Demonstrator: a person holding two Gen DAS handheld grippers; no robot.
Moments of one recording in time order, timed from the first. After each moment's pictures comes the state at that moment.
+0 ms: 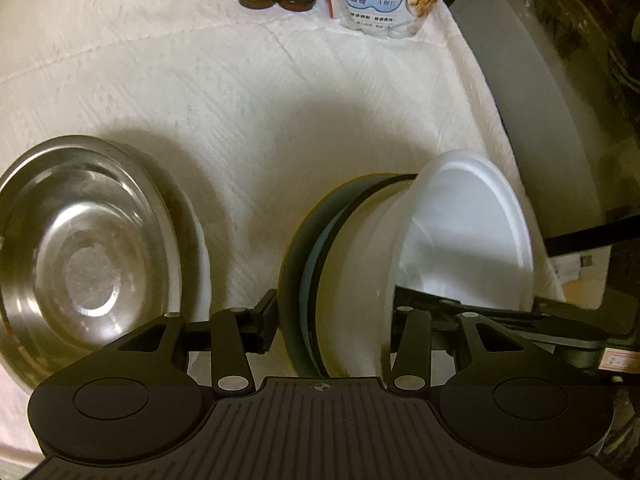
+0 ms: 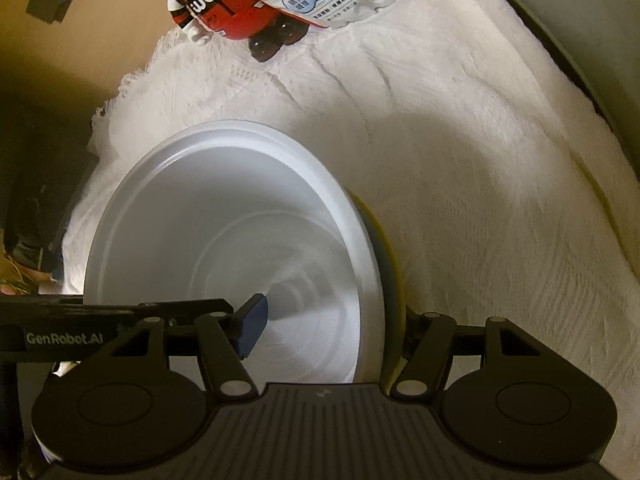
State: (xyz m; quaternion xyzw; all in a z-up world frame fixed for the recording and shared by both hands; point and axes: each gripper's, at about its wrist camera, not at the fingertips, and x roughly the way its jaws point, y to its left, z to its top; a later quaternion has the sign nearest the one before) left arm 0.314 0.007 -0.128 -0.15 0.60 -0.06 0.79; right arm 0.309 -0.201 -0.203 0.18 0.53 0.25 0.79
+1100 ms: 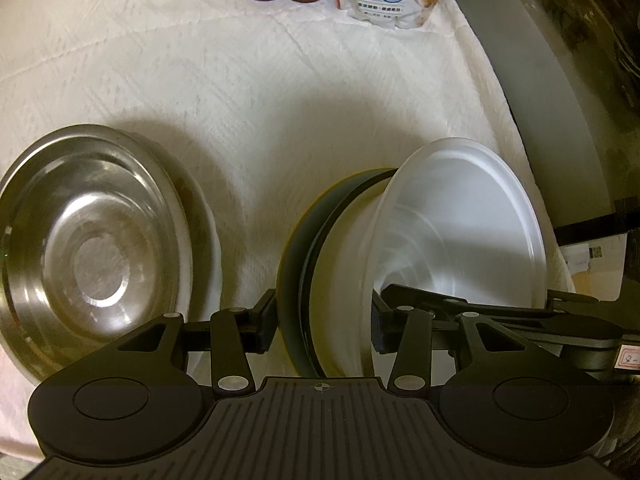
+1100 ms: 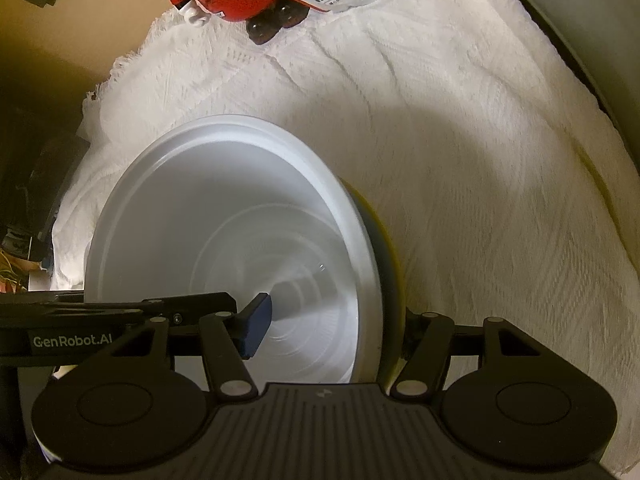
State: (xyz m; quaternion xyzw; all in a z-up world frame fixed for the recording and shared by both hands) left arm 0.308 0.003 -0.129 -0.13 0.60 -0.05 0.78; right arm 0.309 -0.183 -0.198 0.16 0.56 0.23 0.78
